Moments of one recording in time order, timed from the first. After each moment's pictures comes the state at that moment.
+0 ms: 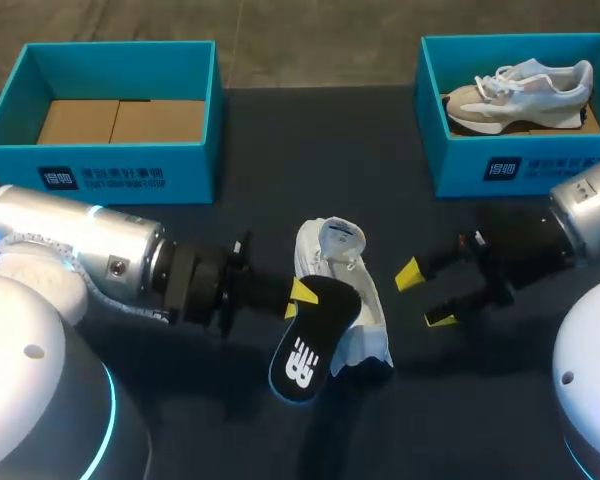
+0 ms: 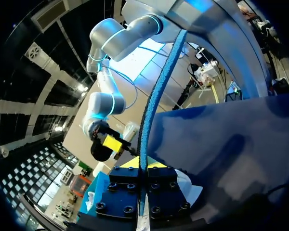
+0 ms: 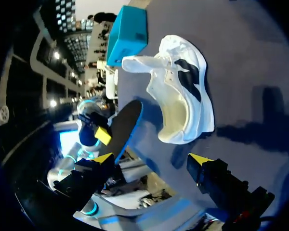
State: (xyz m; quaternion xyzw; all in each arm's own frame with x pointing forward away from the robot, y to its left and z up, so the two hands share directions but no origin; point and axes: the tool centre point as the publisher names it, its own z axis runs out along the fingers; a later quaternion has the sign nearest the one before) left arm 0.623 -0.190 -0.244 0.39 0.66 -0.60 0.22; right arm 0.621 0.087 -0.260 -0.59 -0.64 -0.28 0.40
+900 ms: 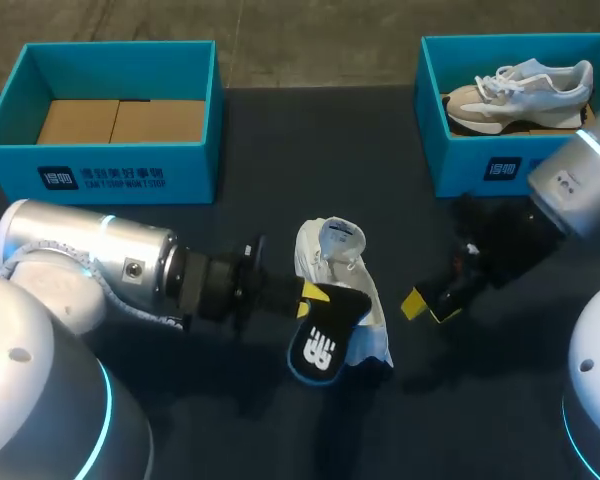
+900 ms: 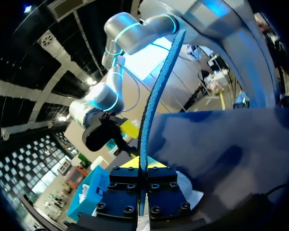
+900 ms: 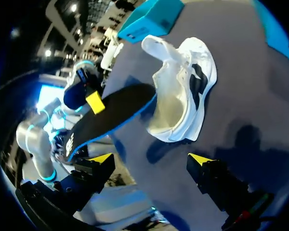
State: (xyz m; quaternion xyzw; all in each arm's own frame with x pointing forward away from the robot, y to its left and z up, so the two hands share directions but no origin) left arm 0.633 -0.205 -0.254 0.35 0.68 -0.61 0.21; right arm 0.614 0.074 -0.277 -0.45 -0.80 -0.25 0.30
